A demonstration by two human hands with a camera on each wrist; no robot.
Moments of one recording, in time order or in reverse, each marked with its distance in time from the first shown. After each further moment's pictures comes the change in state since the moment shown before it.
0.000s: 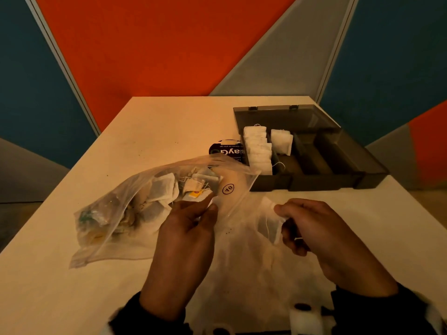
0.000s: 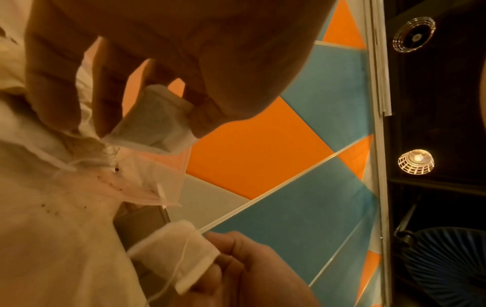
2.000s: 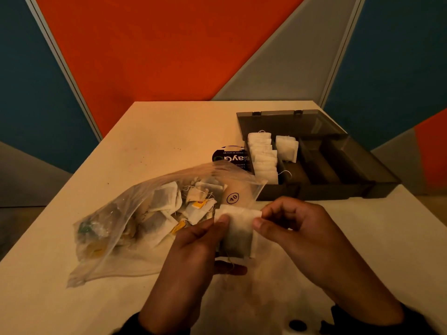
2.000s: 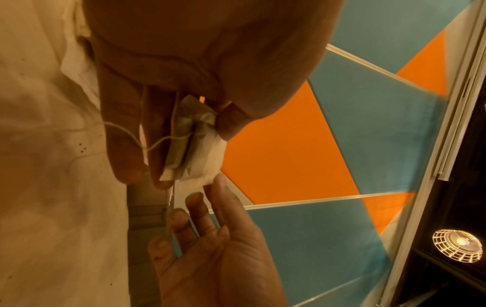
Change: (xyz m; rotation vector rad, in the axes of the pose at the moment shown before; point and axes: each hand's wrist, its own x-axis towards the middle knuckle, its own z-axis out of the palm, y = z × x) left_hand 0.005 0.007 0.003 -0.488 -0.275 -0.201; right_hand 0.005 0.000 0.015 -0.090 -0.024 -0.416
